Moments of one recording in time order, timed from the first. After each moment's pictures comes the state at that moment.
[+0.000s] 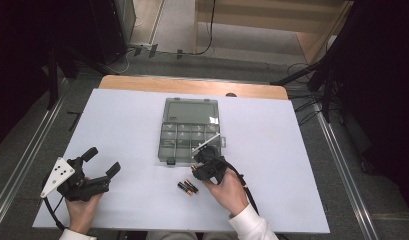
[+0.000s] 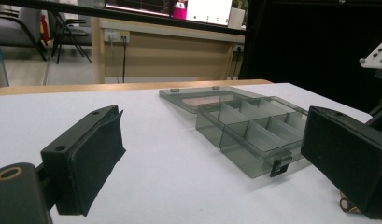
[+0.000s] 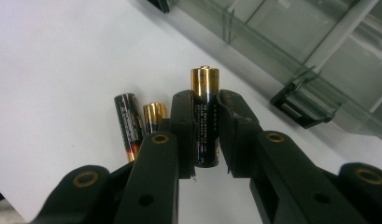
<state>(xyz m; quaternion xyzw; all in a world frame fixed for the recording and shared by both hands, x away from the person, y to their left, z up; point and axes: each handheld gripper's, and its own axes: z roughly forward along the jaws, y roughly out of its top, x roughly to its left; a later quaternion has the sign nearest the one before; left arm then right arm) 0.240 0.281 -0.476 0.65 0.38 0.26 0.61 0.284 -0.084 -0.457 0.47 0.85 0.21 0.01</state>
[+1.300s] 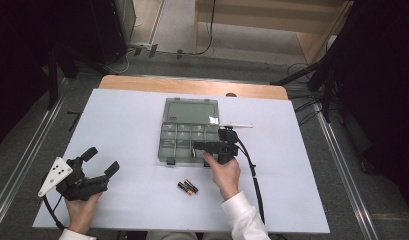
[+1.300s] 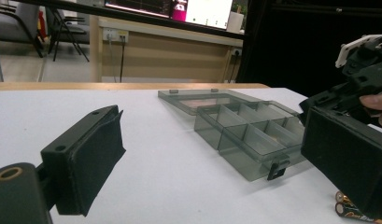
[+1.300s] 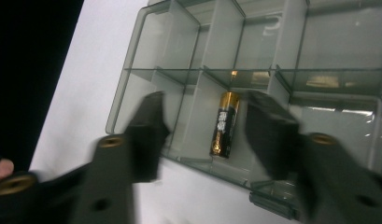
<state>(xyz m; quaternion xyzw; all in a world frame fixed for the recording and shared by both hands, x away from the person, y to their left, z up) 0.242 0.284 -0.478 0.64 0.39 0.24 0.62 0.327 -0.128 -0.467 0.63 0.65 0.41 -0.07</state>
